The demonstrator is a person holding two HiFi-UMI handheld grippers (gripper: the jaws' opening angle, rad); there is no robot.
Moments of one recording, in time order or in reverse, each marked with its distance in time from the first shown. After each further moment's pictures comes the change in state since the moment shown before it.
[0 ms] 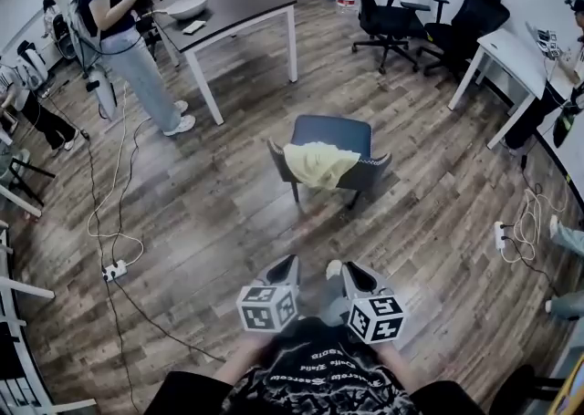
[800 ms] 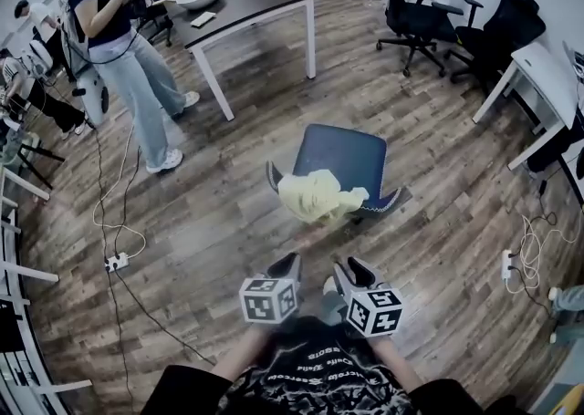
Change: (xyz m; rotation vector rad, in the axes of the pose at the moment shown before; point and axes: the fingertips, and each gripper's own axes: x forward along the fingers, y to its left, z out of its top) left arm 0.116 0.024 0.053 -0.067 0.098 0.093; right arm 0.107 -0.066 0.065 0.042 0.115 0.120
